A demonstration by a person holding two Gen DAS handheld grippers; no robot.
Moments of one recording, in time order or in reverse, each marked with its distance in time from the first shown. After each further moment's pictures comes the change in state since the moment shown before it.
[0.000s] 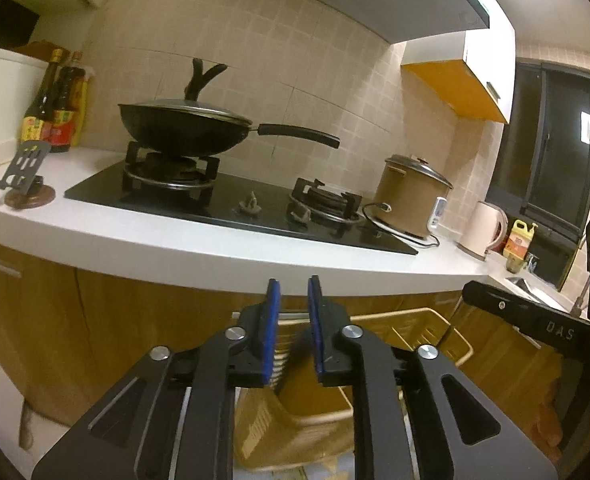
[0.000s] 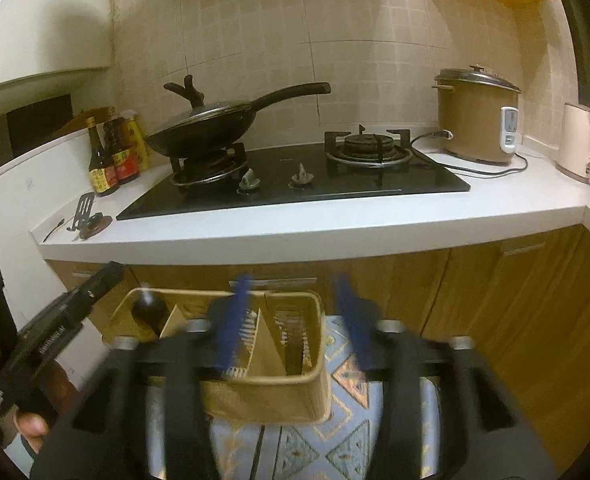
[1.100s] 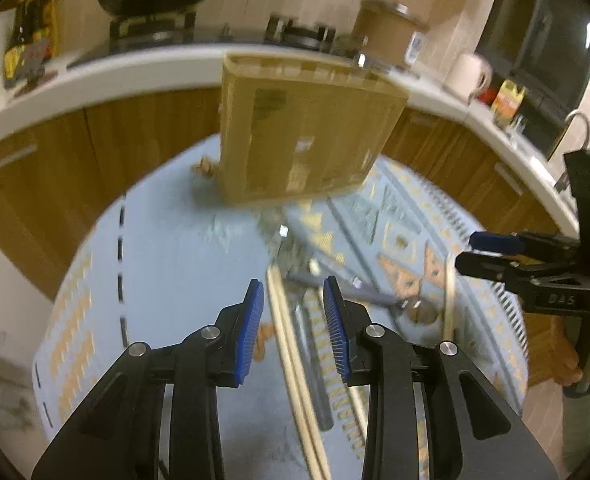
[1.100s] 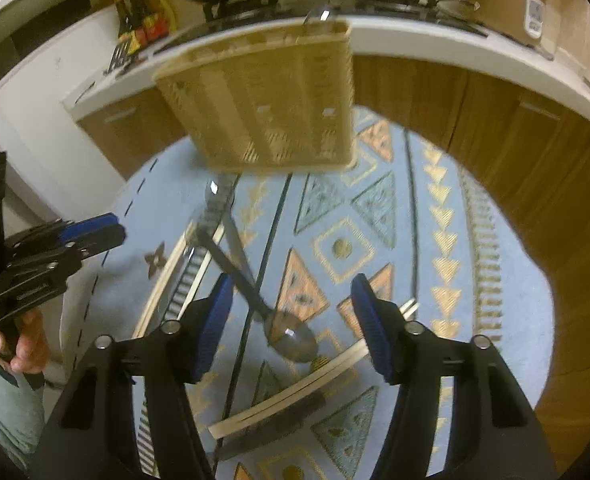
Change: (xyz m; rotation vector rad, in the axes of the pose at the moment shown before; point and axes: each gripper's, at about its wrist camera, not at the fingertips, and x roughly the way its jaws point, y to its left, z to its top) left arm -0.076 -0.014 -0.103 0.106 0.601 -0.009; right arm -0.059 0.007 -0.141 -0.046 0.512 0.113
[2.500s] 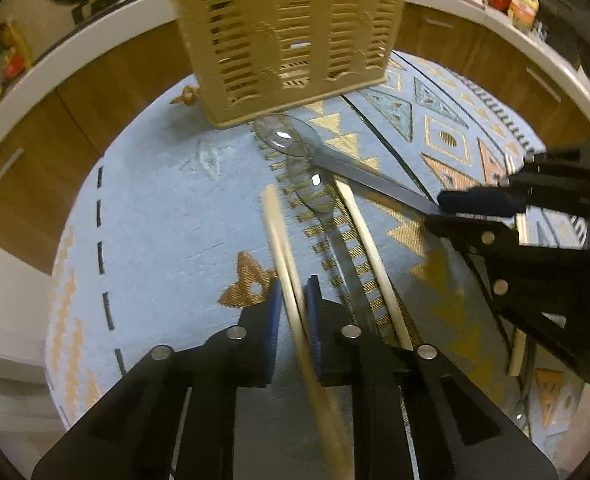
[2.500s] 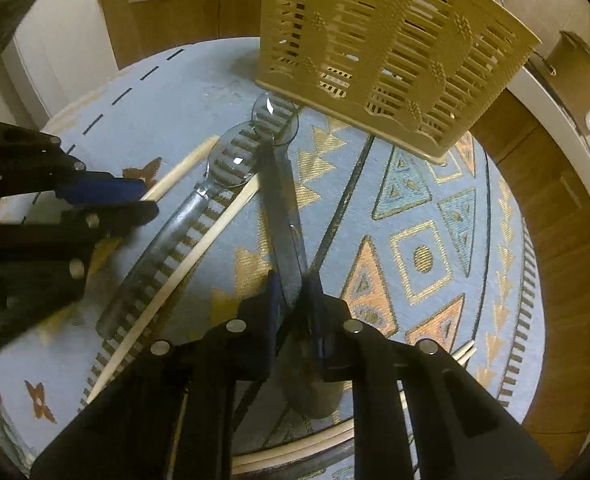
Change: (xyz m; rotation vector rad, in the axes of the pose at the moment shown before) left arm 0.061 -0.009 -0.024 0.148 0.222 0.138; right arm 0.087 0.079 -0.008 -0.336 0.139 -0.172
